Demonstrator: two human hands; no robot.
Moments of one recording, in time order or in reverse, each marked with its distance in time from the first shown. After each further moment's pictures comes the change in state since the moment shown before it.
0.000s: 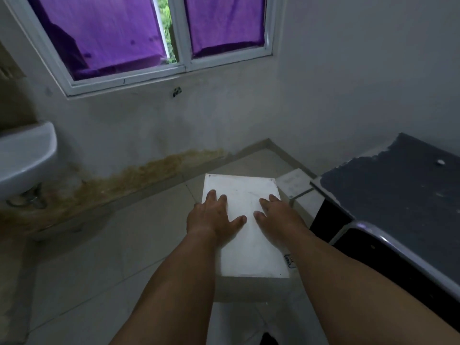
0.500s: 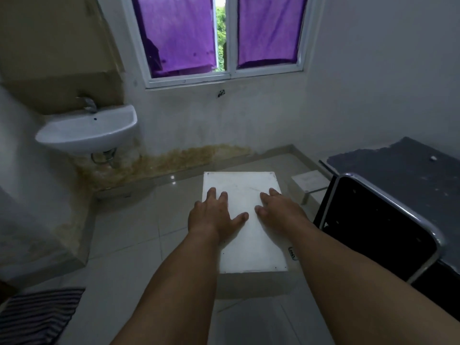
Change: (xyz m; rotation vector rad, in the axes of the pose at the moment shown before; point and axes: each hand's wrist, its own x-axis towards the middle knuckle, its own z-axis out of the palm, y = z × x) left_hand -0.303 -0.035 0.002 -0.055 0.155 -0.165; right_hand -0.263 -0.051 0.024 -0.112 0.007 -0.196
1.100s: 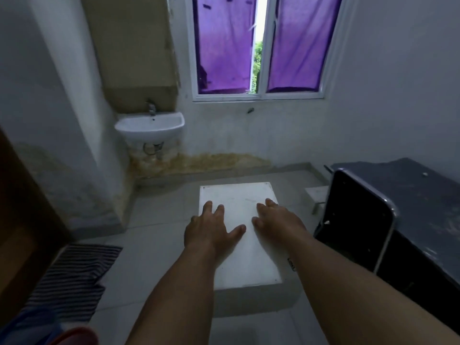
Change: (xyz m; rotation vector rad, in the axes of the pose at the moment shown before) left_hand -0.302 -0.017 -0.036 -0.100 0.092 -0.187; right_hand -0.268 -0.048 0.005 -0.067 -0.008 -0.172
